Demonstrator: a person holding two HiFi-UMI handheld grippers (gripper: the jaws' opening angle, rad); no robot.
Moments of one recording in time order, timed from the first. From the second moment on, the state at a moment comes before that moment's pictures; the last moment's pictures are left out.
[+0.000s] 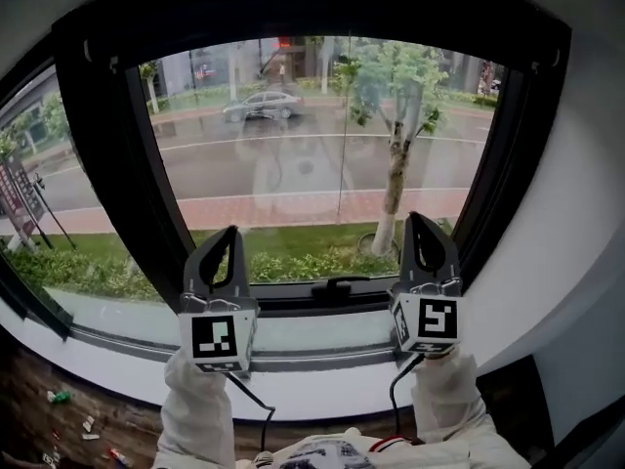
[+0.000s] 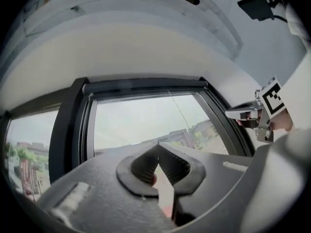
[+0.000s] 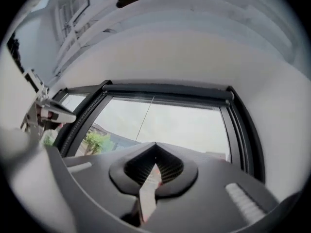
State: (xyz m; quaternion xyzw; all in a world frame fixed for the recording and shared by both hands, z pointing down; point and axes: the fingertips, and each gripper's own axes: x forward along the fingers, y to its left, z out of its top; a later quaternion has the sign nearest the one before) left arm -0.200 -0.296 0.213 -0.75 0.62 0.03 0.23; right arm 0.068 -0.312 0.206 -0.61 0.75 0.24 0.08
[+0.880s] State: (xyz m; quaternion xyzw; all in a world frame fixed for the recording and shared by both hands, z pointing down) left arm -0.059 -0.089 0.418 -0.79 0.61 -0.08 -0.04; right arm 0.142 -0.094 0.395 -0.52 0.85 -0.04 -0.05
